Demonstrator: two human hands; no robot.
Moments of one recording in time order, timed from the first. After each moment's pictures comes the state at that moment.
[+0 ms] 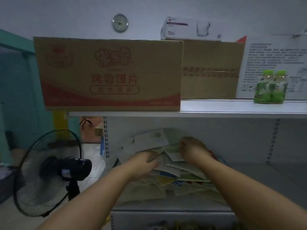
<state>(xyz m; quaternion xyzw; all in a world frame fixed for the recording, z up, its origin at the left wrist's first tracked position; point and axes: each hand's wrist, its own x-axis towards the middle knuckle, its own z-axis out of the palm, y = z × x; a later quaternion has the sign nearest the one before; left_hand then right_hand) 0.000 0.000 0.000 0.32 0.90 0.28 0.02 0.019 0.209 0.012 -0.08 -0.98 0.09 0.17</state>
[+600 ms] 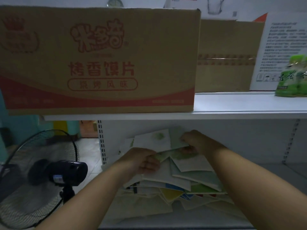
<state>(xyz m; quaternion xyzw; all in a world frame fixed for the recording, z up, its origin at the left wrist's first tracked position) -0.060 0.008 0.010 0.08 0.69 0.68 0.24 -0.064 0.214 0.032 -0.24 -0.75 0.62 0.06</state>
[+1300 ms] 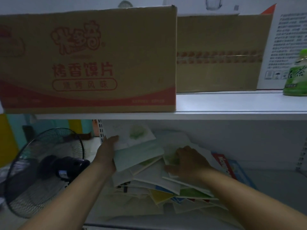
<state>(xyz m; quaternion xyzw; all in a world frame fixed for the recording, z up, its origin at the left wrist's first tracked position) -0.070 -0.001 0.011 -0.05 0.54 0.84 0.03 -0.015 0.224 -0.011 -0.05 -0.99 0.13 0.04</state>
